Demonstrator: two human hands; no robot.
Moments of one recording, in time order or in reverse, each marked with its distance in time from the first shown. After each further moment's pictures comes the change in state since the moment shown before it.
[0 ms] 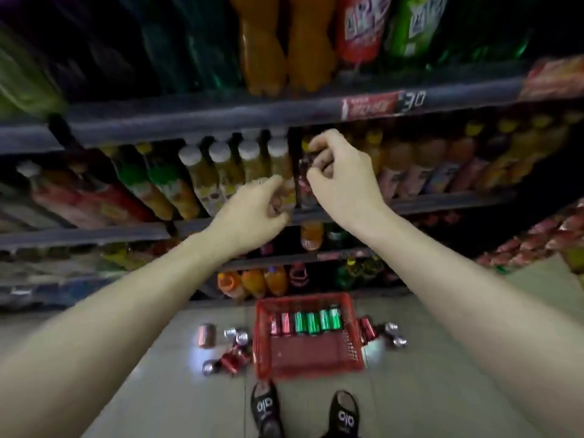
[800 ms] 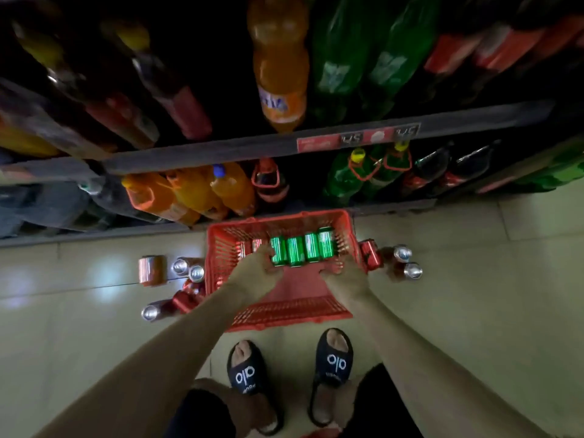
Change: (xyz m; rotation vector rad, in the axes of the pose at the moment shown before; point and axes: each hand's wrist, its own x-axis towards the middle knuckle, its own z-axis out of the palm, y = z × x) left_hand -0.060 -0.178 0.520 -0.458 -0.539 -0.679; right_hand -0.250 0.471 0.290 0.078 -0.408 1.099
